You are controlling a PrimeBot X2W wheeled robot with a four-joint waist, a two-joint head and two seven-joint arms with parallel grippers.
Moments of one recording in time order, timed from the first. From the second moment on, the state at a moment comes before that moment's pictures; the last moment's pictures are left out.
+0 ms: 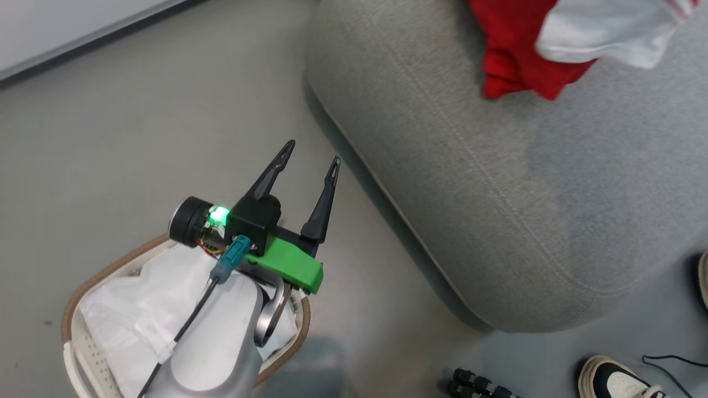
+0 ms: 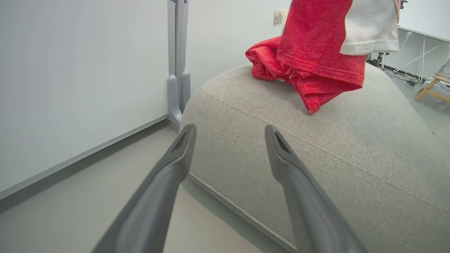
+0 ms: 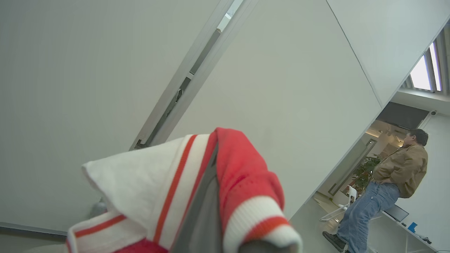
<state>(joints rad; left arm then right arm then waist) -0.46 0.05 -0.43 0.38 -0.16 -0.13 -0.26 -1.08 -0.49 0.10 0.38 0.11 0.13 -0.26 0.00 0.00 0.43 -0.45</state>
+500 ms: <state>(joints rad) -0.54 0.05 -0.45 0.37 -0.16 -0.13 -0.26 -1.03 -0.46 -0.22 0.71 -0.09 0.13 -0.26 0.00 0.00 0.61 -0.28</state>
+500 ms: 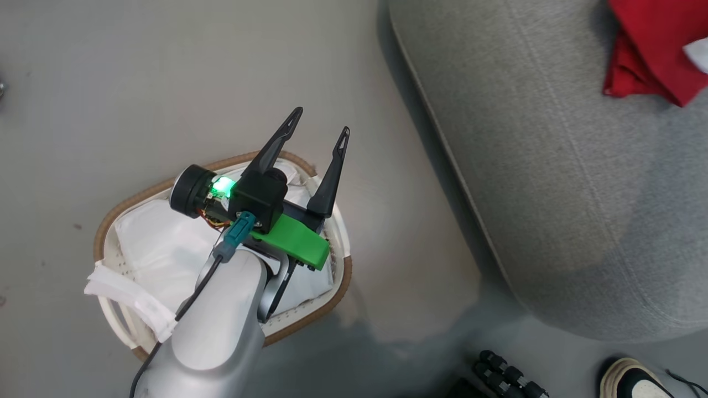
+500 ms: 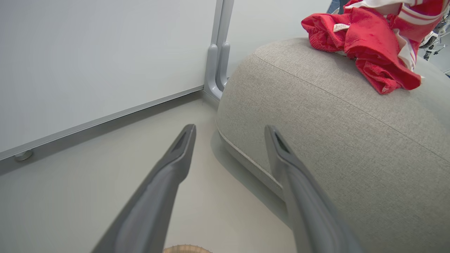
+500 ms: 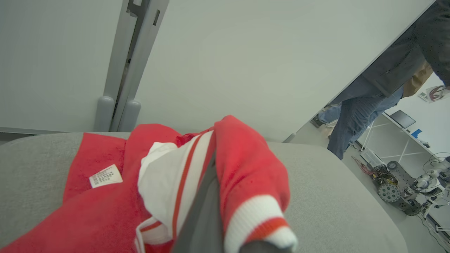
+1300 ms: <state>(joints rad) -0.43 0.05 -0.31 0.39 -0.18 -0.12 -0.26 -0.54 -0.23 -0.26 0.52 0.04 0.13 -0.26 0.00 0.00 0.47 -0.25</state>
